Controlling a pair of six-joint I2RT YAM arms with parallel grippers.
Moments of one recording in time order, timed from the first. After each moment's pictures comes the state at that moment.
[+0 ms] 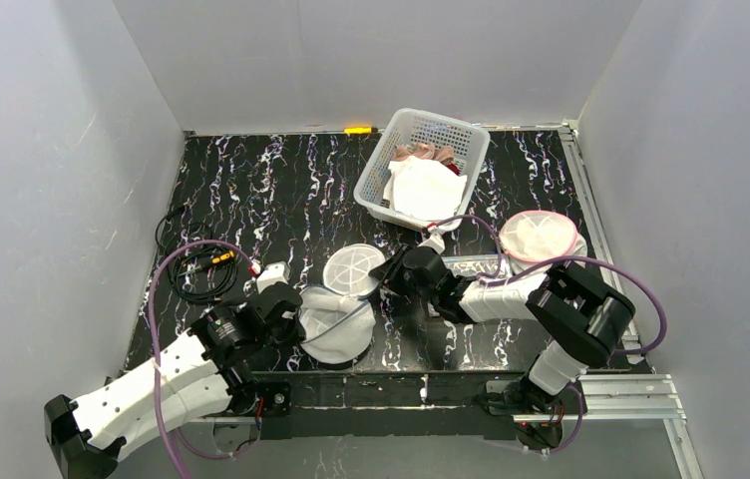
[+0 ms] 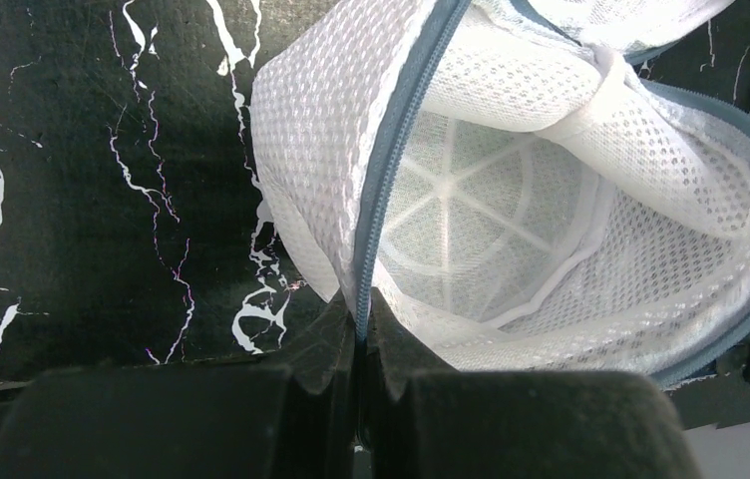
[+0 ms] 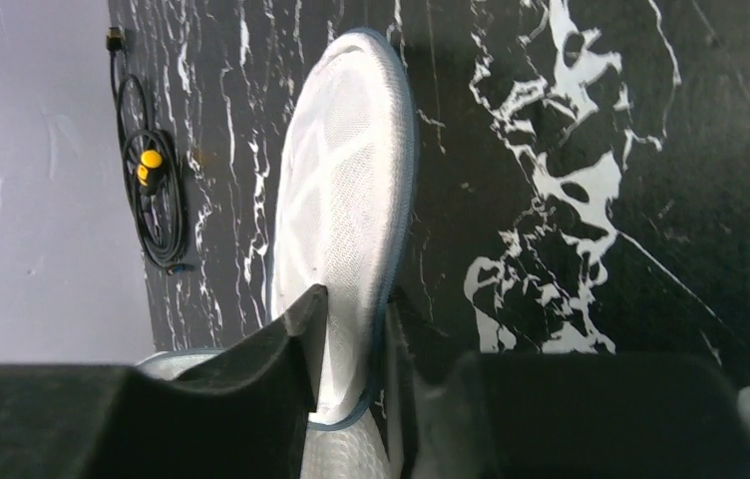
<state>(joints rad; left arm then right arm) -0.88 0.66 0.56 -0.90 -0.27 -0.94 0.93 1.60 0.61 0.45 0.18 1.21</state>
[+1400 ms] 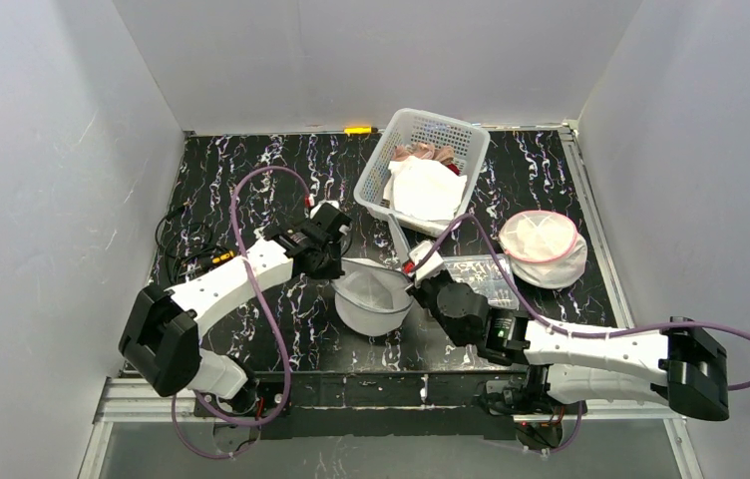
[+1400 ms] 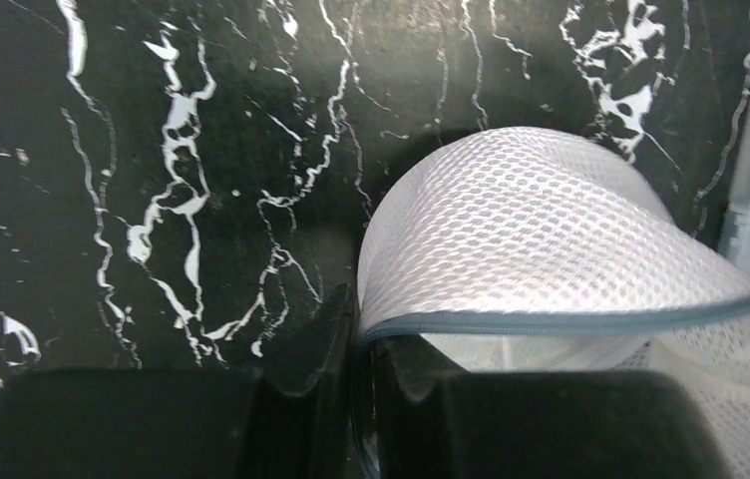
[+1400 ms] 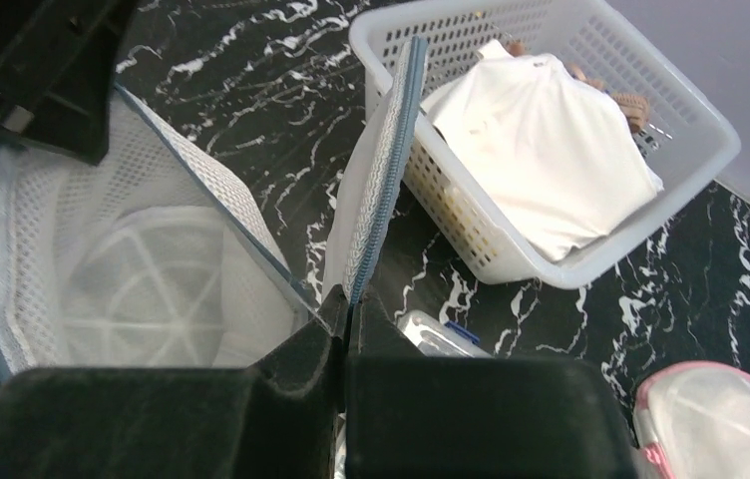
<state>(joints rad) -0.70 1.42 1.04 -0.74 -0.27 -0.62 1.25 1.00 0.55 0.24 0.69 -0.13</state>
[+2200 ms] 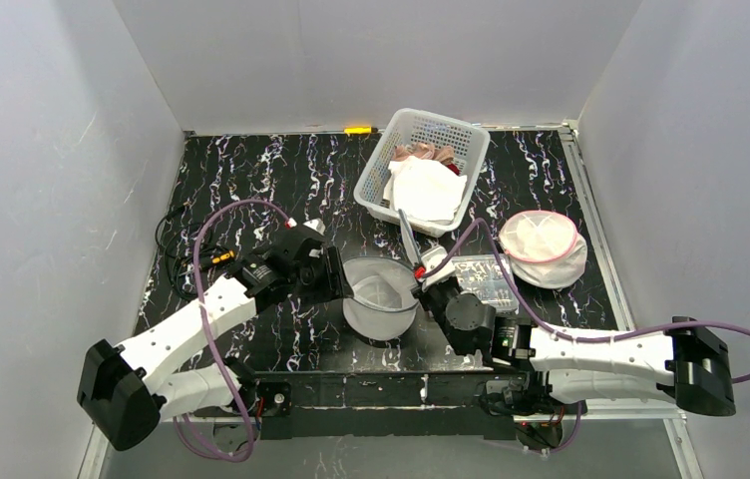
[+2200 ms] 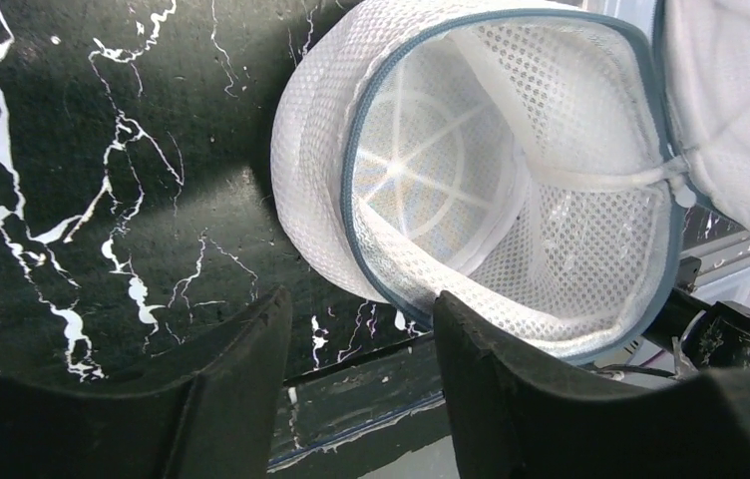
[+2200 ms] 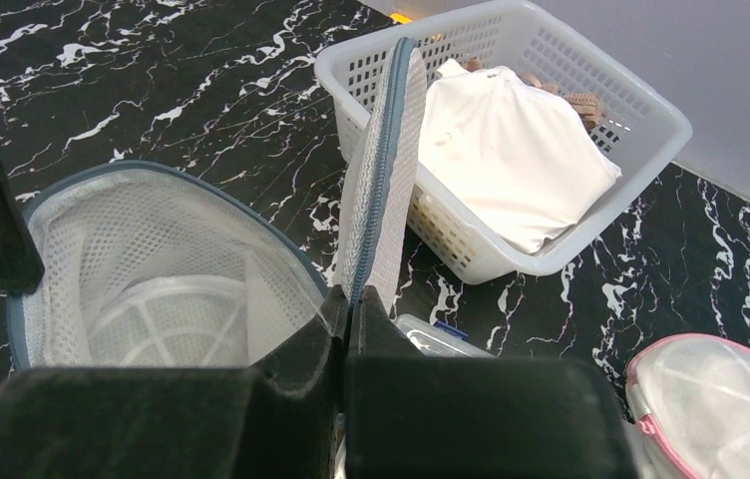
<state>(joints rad) -0.71 1.08 0.83 -0.68 0.03 -0.81 1.34 0.97 0.49 0.36 0.88 -0.12</state>
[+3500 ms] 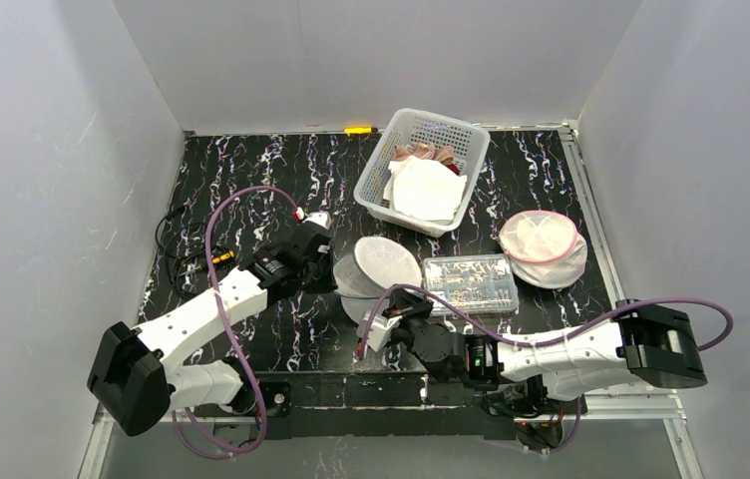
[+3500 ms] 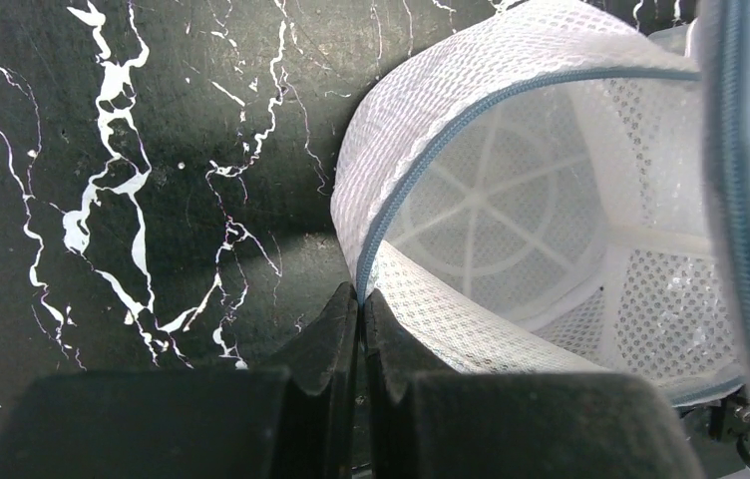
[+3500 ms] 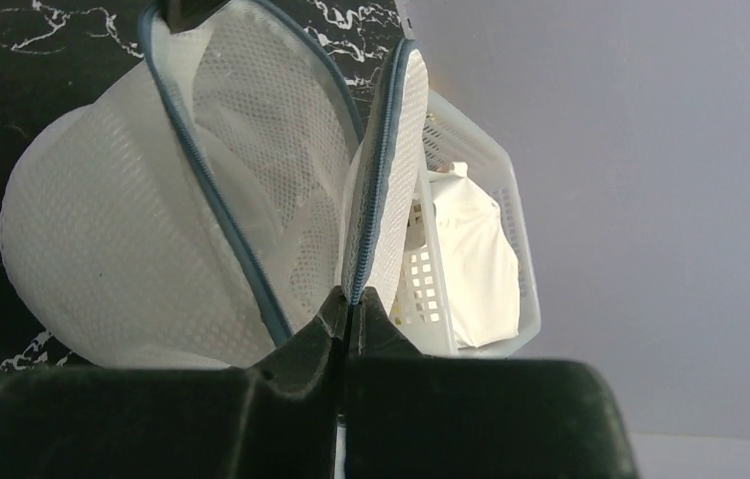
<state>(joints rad) -0.70 1.19 0.83 -0.58 -0.14 -0.61 1.52 1.20 0.48 0.50 0.83 -0.81</state>
